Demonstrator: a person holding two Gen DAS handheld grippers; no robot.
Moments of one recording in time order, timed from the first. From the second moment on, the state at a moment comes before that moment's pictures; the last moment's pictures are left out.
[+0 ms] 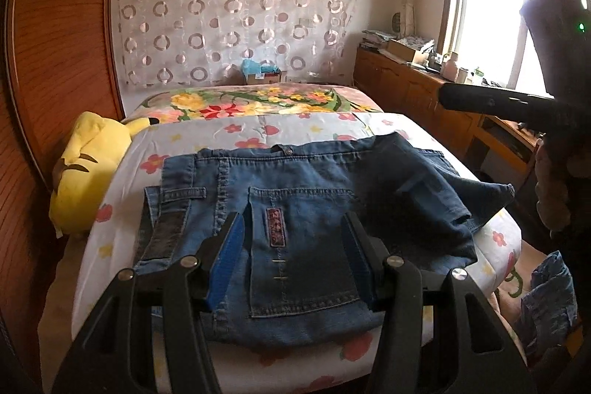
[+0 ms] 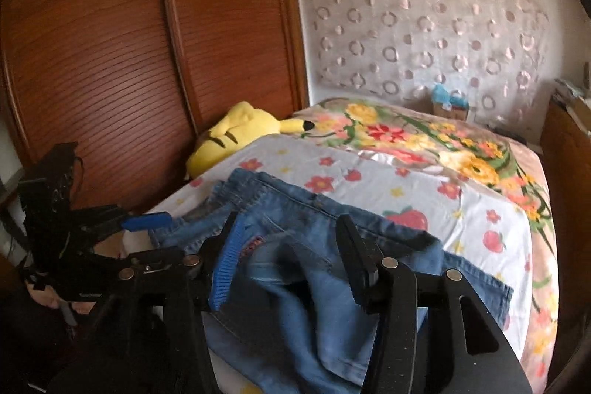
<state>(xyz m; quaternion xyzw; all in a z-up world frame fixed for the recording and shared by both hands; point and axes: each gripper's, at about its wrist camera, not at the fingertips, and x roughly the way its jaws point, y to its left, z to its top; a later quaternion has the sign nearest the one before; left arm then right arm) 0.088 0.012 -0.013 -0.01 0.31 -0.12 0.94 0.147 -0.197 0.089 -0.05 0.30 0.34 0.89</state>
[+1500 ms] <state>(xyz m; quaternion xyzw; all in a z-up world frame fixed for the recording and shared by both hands) 0.112 -0.027 -0.056 0.00 0.35 -0.19 0.92 0.151 -0.242 0.006 -0.02 0.39 0.32 0.86</state>
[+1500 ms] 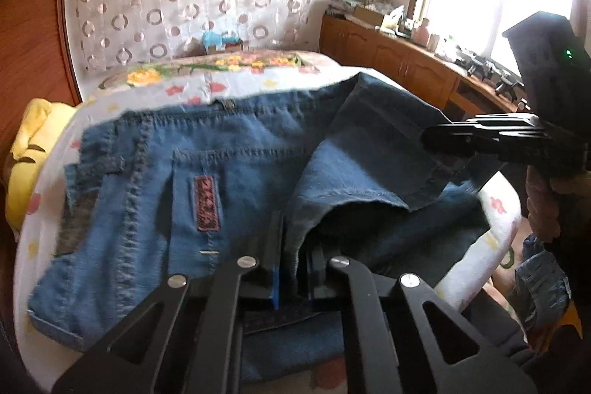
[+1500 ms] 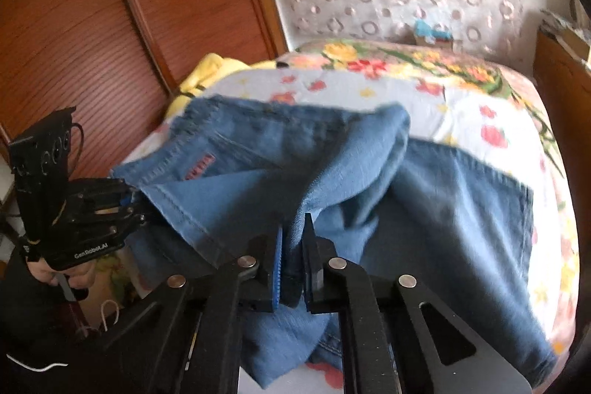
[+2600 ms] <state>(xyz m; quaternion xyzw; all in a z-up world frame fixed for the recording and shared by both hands) 0.075 0.093 -0.020 -0.02 0.32 -0.09 0.94 0.218 -0.047 0.083 -0.08 0.32 0.40 0.86</state>
